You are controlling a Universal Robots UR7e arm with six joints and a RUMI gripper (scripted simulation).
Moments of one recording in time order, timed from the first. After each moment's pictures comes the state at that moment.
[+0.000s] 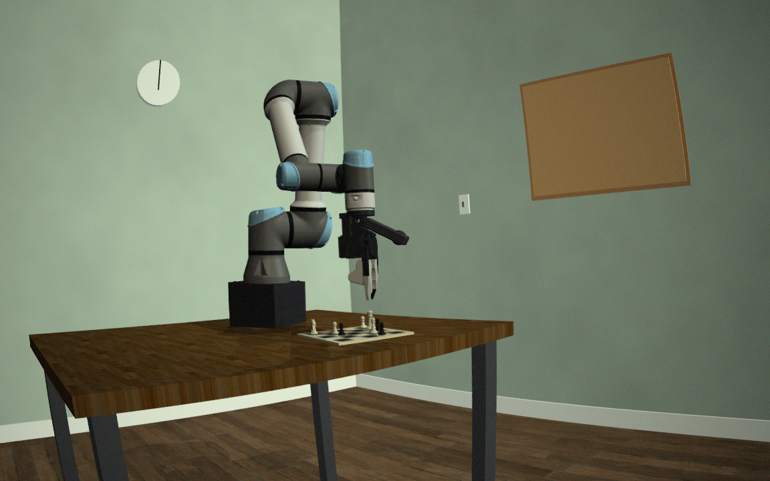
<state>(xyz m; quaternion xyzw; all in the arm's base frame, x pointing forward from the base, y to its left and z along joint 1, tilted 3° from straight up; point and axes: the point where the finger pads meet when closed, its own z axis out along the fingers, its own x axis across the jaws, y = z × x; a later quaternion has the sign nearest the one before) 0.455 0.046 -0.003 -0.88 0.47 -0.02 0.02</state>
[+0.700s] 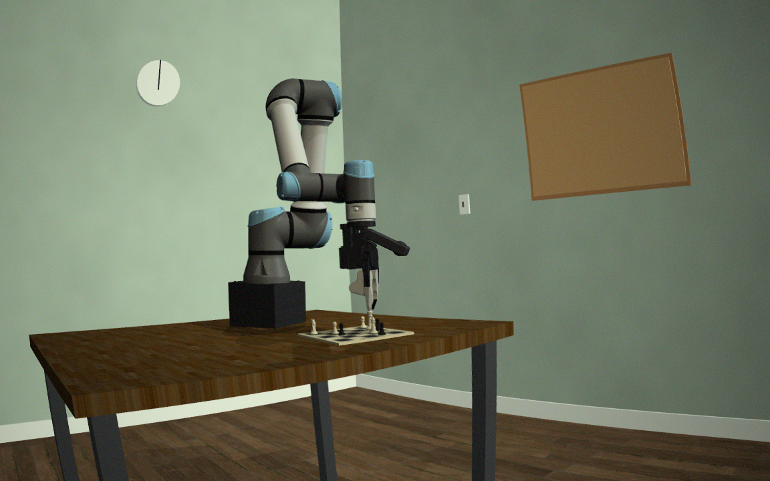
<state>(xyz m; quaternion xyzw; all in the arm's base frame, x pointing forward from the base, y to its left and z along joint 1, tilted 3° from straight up) 0.457 0.048 -0.029 -0.88 0.47 -0.02 0.02</state>
